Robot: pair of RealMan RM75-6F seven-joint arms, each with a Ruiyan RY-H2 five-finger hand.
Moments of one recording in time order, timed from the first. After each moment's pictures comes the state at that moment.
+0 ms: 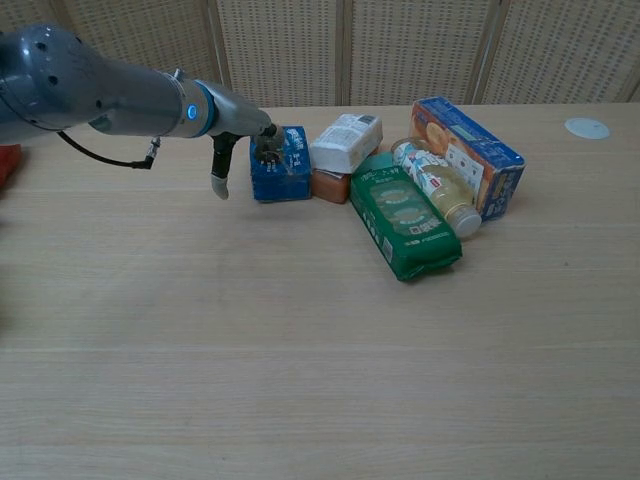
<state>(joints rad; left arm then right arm) -1.42 -1.74 0.13 -0.90 0.26 0.52 0.79 0.11 -0.98 0.17 -1.75 -1.30 1.35 0.26</state>
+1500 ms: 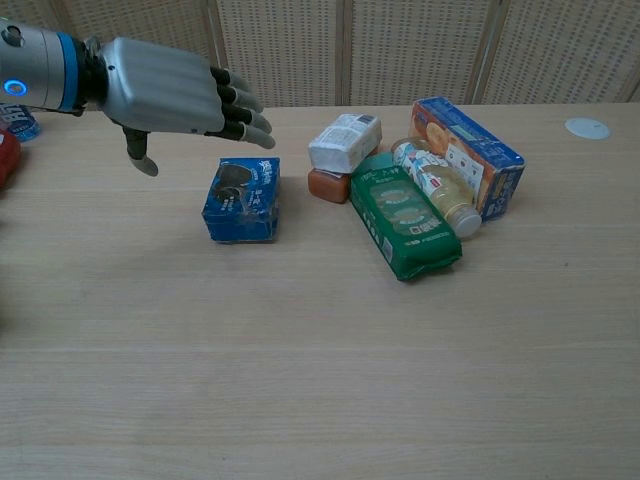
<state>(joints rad) -1.25 -1.34 0.31 -1.24 1.53 0.82 0.34 0.09 -0.95 0.17 -1.78 -1.32 1.38 0.32</state>
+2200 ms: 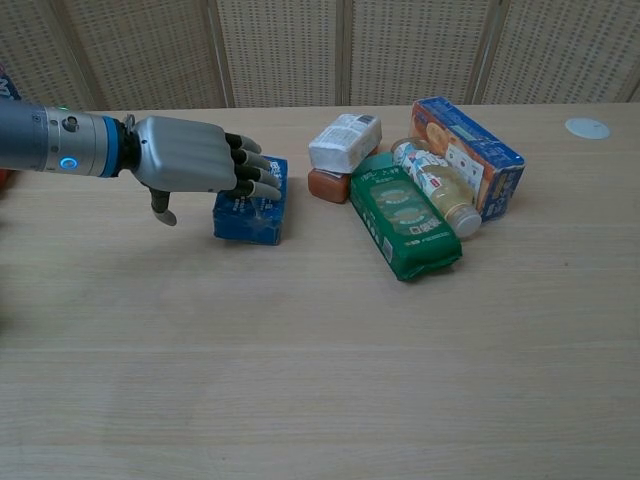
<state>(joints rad) -1.14 -1.62 0.30 -0.80 1.75 0.82 0.05 0.09 -0.94 0.17 -1.78 -1.31 1.37 0.34</state>
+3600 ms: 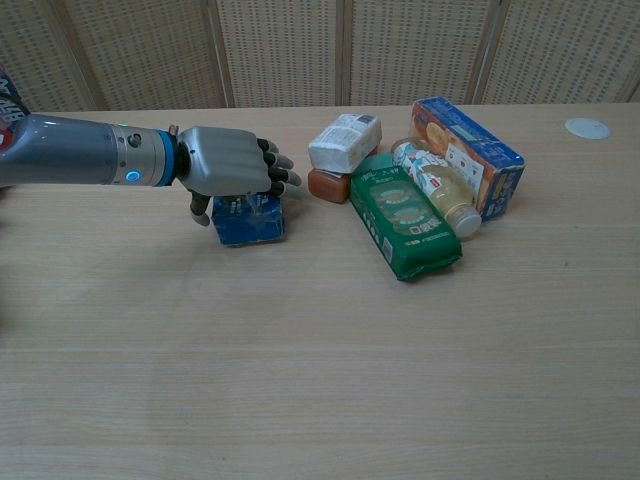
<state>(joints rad) -1.15 -1.80 0.19 -0.61 1.73 0.69 0.07 0.09 -0.93 0.17 -1.78 -1.32 1.36 0.38</state>
